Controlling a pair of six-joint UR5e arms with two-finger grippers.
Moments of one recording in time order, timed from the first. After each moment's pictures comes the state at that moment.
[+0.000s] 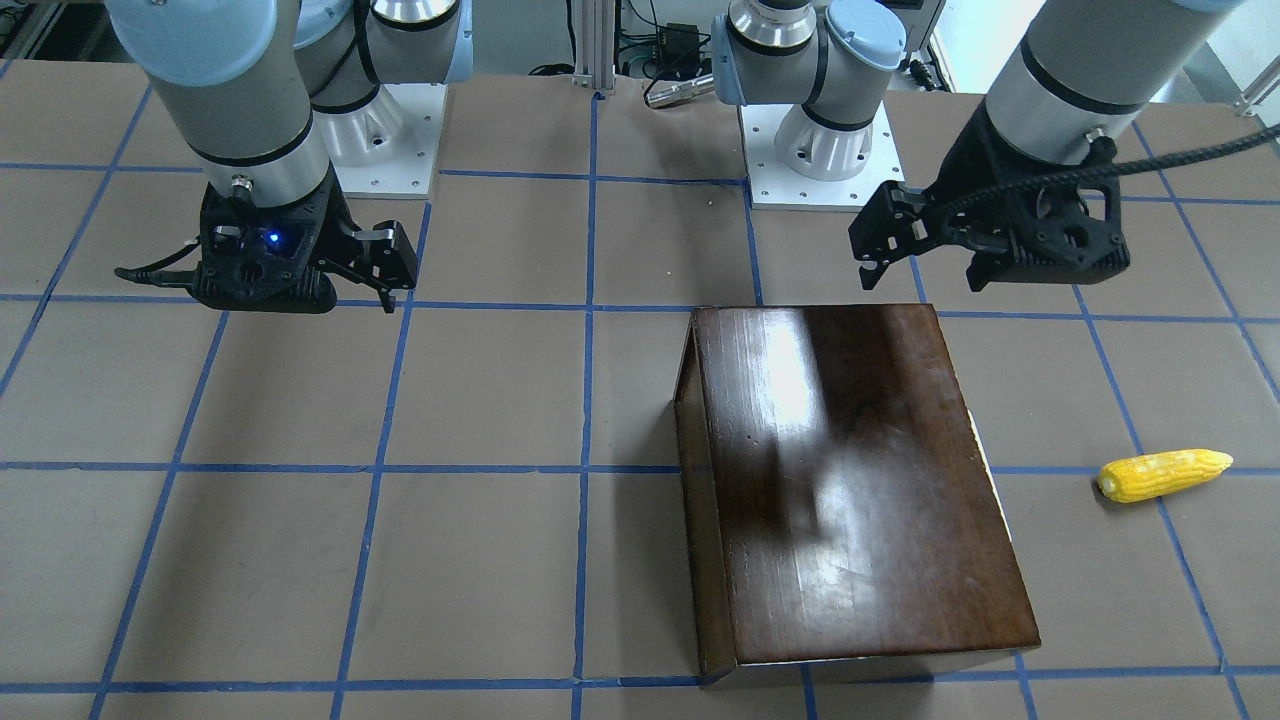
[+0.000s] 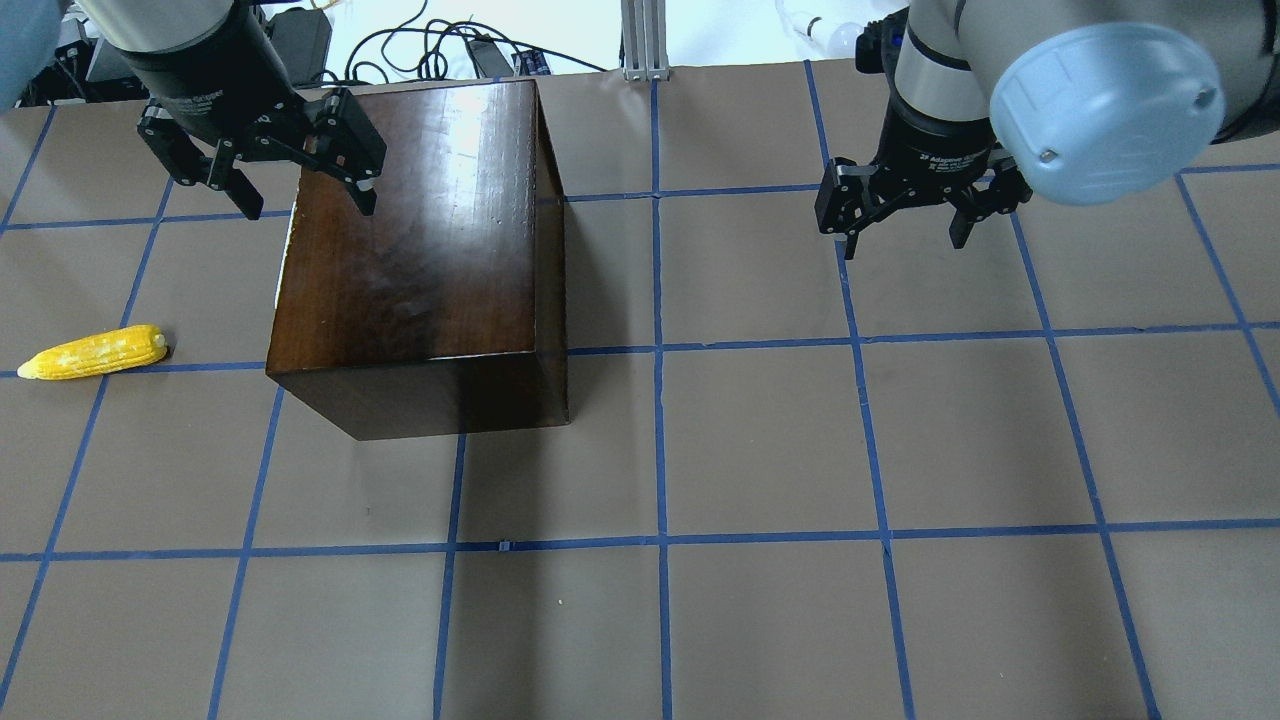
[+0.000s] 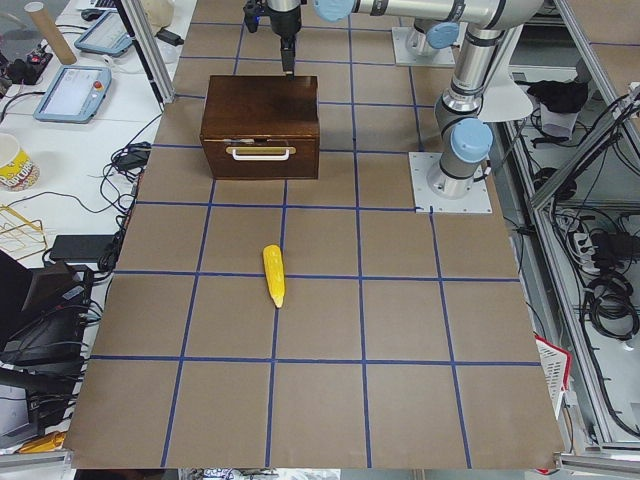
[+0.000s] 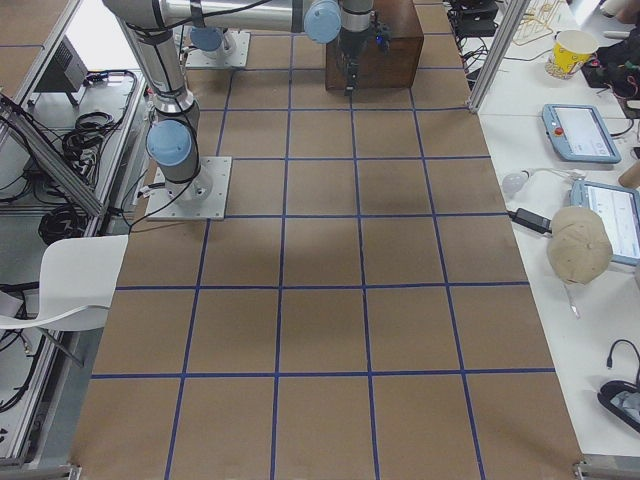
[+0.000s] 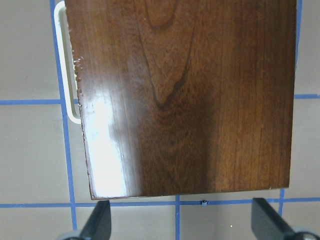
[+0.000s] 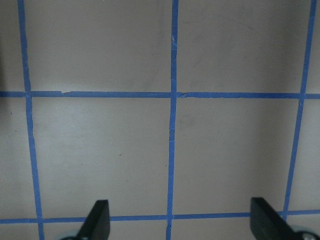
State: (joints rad) left arm -1.48 -1.68 -1.38 -1.71 1.54 0.06; right arm 1.65 -1.48 1.58 -1.62 -1.64 0.06
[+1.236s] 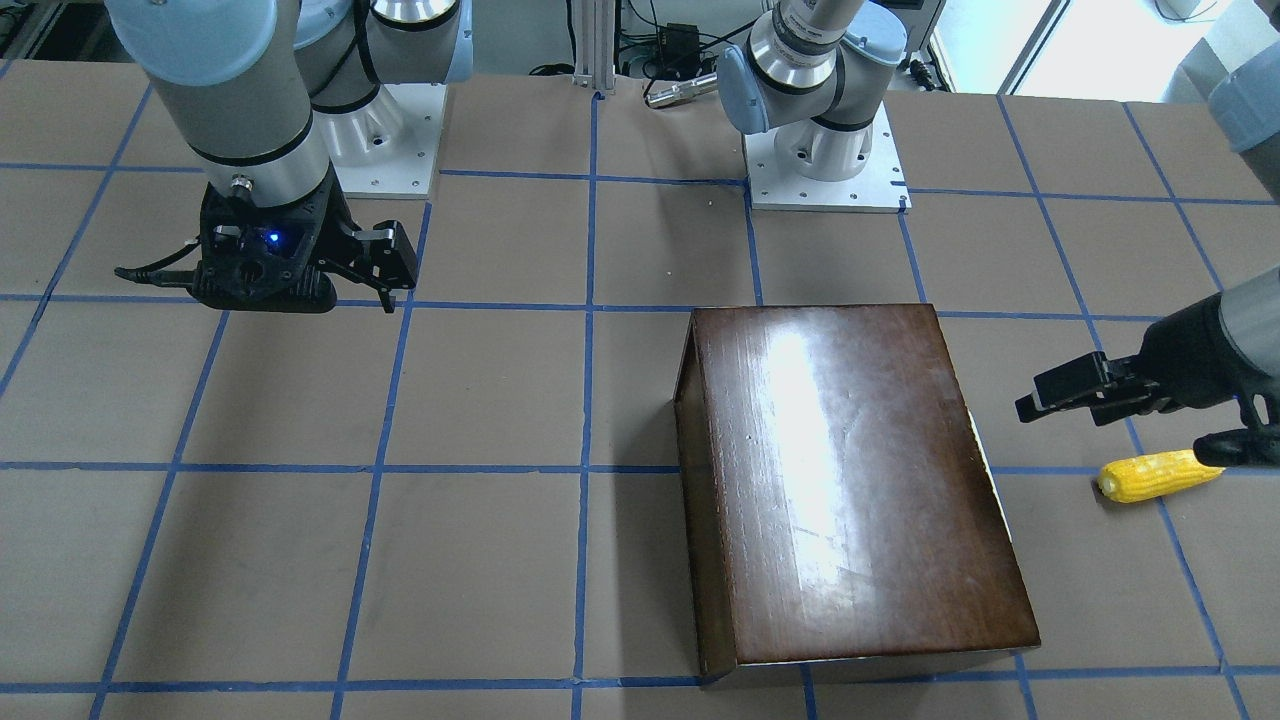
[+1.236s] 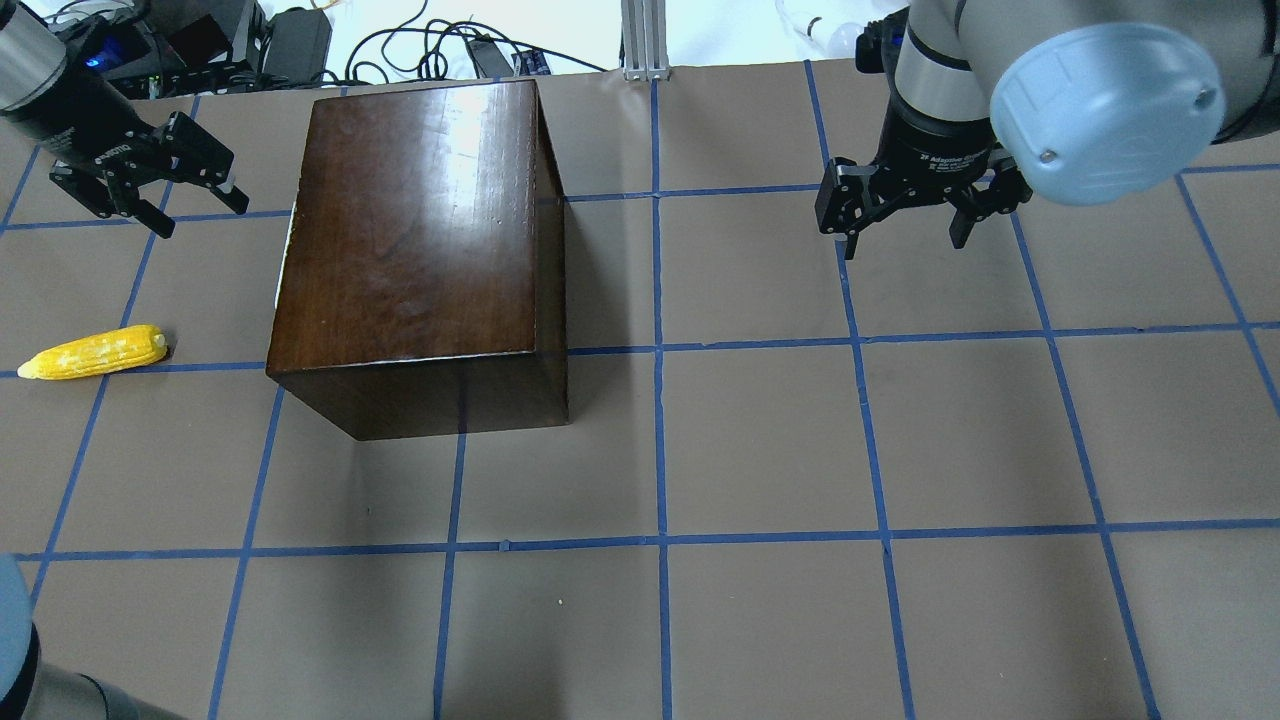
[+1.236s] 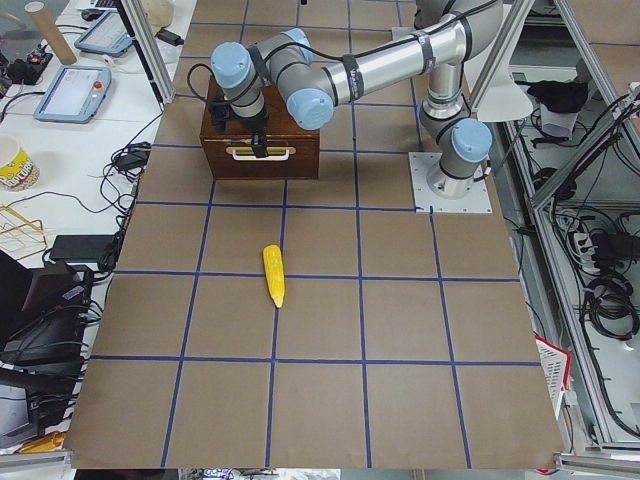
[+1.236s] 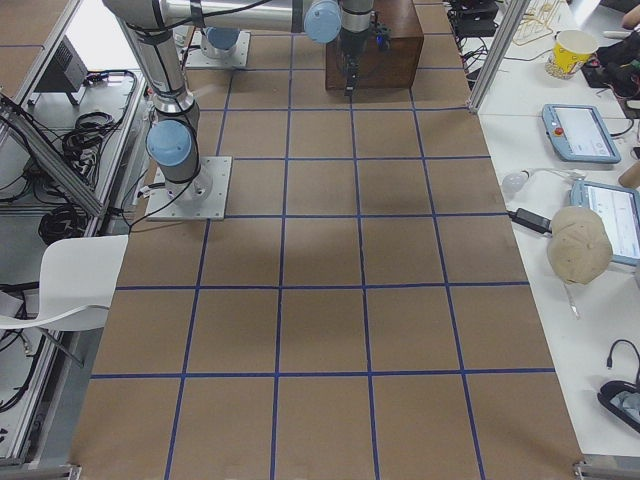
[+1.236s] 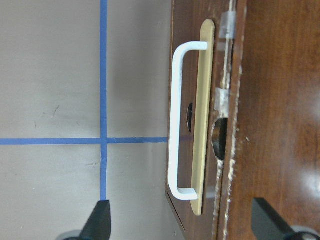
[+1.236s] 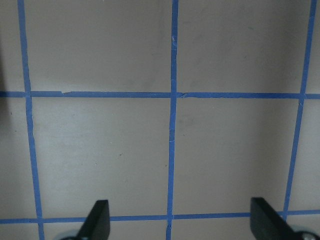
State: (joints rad) left arm -1.15 -1.89 -1.39 -1.62 1.37 0.37; right arm 1.65 -1.48 1.58 -1.63 -1.64 0.06
